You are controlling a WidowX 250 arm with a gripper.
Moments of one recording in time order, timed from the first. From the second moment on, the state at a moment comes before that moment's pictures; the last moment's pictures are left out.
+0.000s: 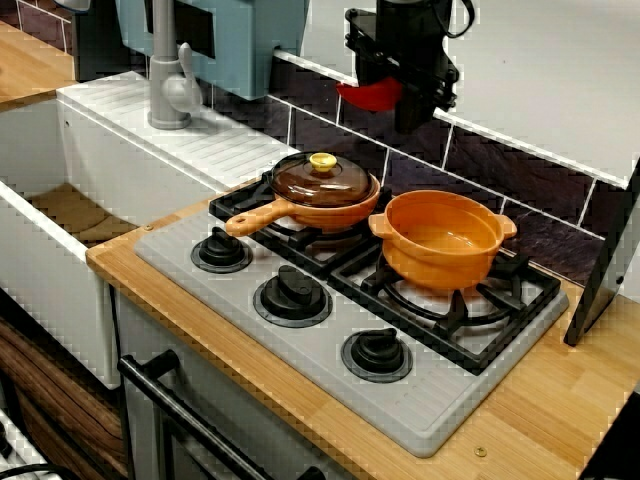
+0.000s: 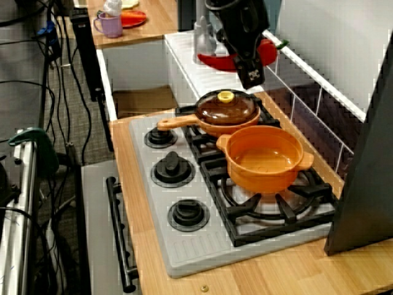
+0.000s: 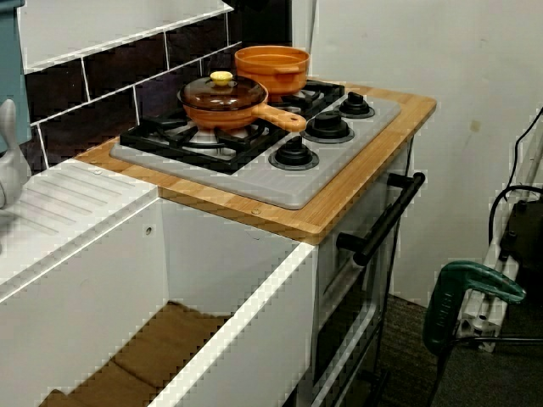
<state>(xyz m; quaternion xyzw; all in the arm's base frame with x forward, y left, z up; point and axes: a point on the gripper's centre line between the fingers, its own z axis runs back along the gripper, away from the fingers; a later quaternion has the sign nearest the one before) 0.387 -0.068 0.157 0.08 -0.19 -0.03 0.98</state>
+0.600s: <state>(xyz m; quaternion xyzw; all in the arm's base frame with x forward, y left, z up) 0.392 -0.100 0.147 0.07 -0.15 -0.01 0.99</state>
